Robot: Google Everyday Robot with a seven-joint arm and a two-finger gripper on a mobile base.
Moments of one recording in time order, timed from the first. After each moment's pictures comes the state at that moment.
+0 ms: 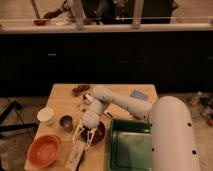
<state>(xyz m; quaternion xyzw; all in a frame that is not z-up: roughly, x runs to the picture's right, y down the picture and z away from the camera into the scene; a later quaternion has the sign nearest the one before) -0.121 0.249 0.670 -0.44 -0.69 -0.28 0.50</state>
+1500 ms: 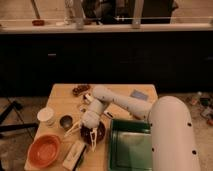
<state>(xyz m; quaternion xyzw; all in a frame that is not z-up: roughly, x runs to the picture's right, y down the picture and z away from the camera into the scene) -0.121 0.249 0.670 -0.44 -0.69 -0.28 0.50</state>
